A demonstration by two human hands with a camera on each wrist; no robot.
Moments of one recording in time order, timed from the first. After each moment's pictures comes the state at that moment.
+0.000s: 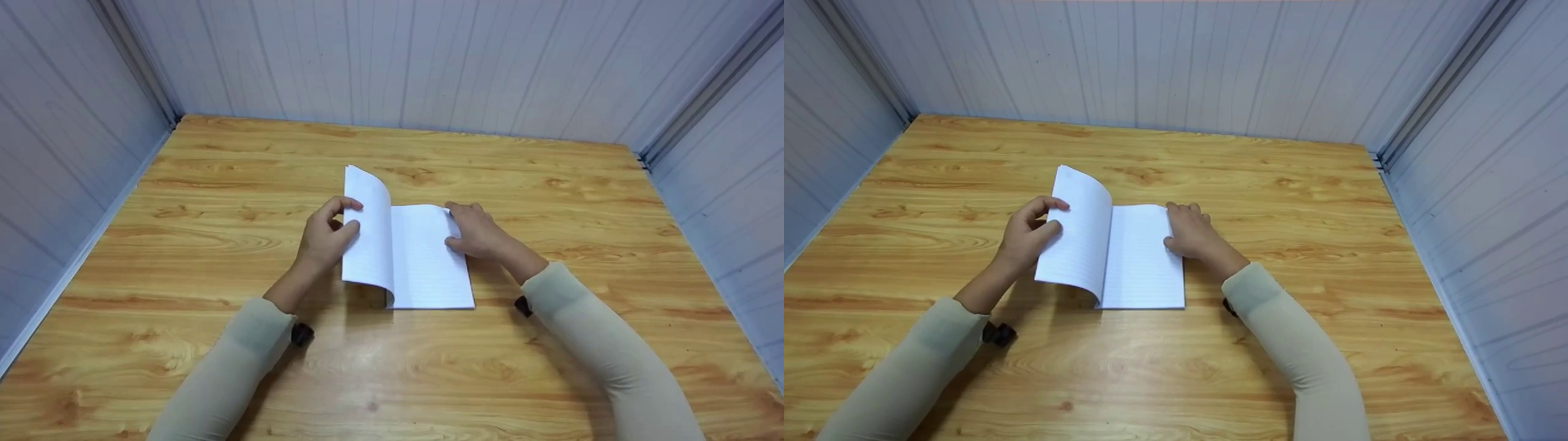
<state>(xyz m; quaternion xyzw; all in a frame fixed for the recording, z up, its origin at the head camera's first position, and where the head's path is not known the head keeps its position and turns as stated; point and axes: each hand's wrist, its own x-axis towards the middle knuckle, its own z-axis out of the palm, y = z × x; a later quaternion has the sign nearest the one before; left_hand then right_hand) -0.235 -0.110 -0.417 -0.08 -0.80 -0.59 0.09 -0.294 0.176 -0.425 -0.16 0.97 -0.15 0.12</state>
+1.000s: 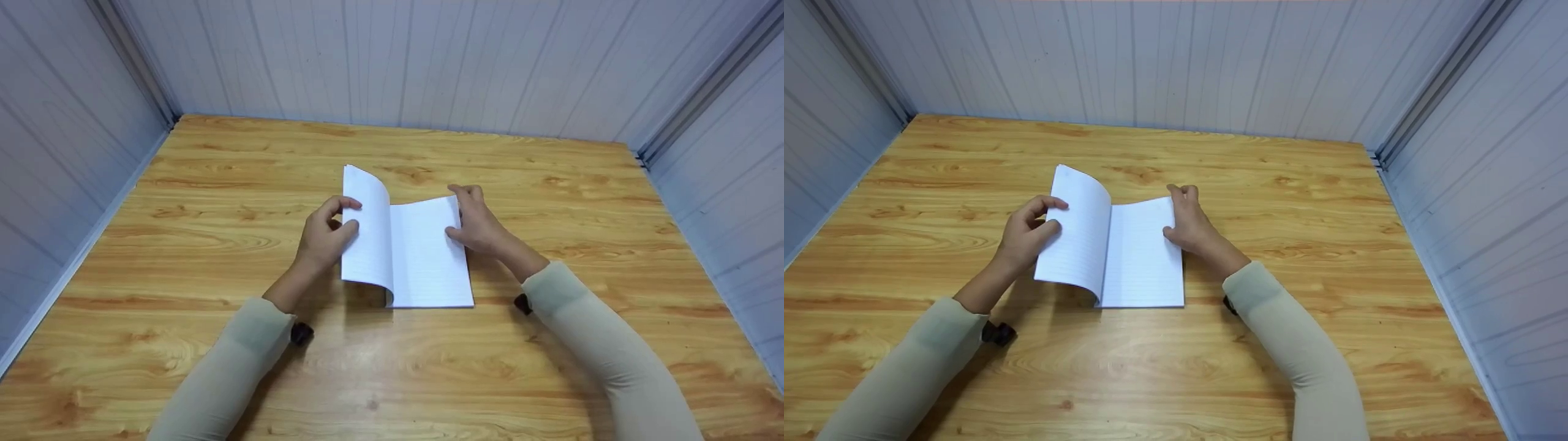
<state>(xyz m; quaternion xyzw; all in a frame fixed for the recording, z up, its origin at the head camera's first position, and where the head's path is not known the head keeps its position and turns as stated) -0.234 -0.111 -0.416 -0.08 -0.80 -0.59 0.09 -0.293 0.179 -0.424 -0.14 0.94 -0.30 0.07</state>
